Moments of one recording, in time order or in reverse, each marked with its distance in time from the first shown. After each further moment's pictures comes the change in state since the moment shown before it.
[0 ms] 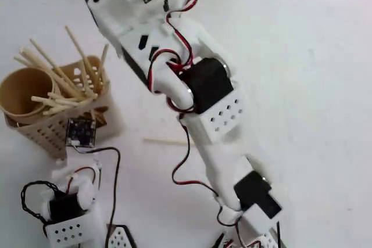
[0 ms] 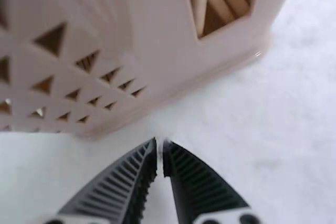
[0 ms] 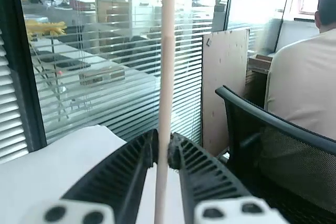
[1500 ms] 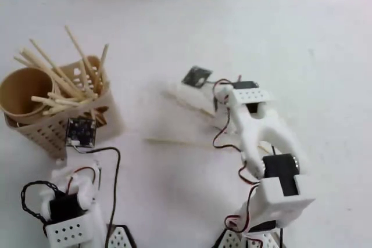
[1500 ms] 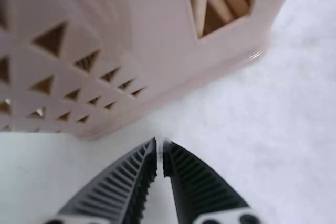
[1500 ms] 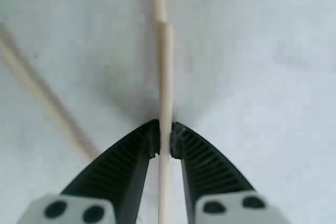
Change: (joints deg) left arm 0.0 0.0 0.0 0.0 0.0; right arm 34.5 2.0 78.3 4.0 46.5
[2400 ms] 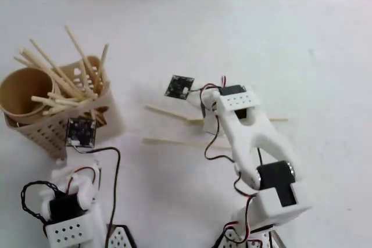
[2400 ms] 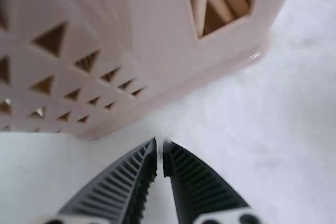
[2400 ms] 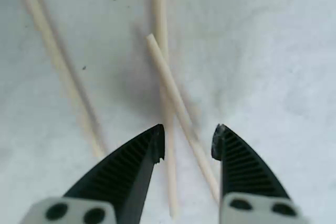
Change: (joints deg) left arm 0.0 0.0 0.0 0.0 0.0; right arm -8.6 -1.9 3.6 -4.6 9.8
